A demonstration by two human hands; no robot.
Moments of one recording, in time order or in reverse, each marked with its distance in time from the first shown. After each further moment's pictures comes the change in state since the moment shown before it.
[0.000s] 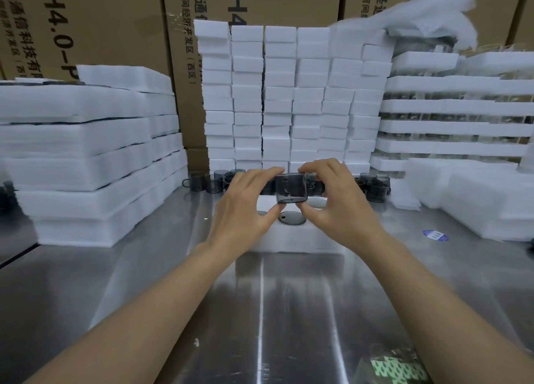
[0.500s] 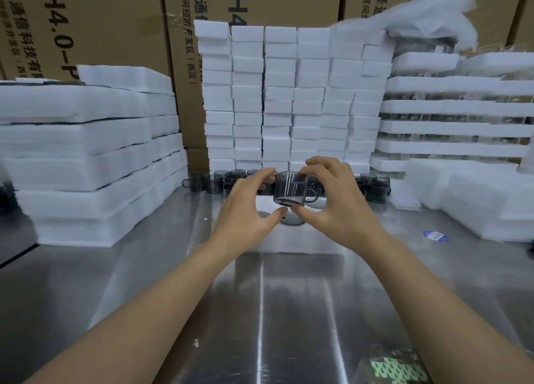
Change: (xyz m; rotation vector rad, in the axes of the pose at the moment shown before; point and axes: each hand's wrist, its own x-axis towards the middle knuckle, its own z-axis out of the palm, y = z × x) left_hand 0.001 -0.004 0.007 -0.190 -0.110 -0.146; right_hand 0.000 -0.001 -0.003 -0.027 -0.024 -0.009
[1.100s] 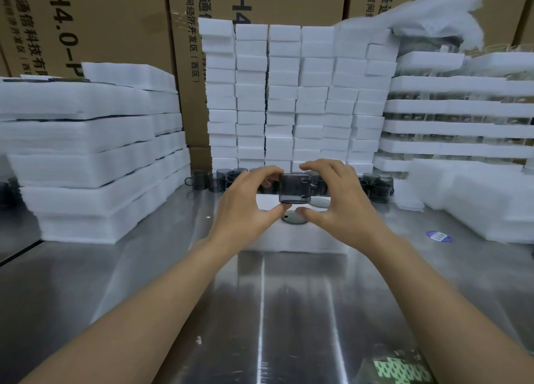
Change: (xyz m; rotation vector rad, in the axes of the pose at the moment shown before) left_hand 0.002 0.003 -0.008 -0.003 0.084 0.076; right_hand 0.000 0.003 -0.002 0.008 -0.063 0.034
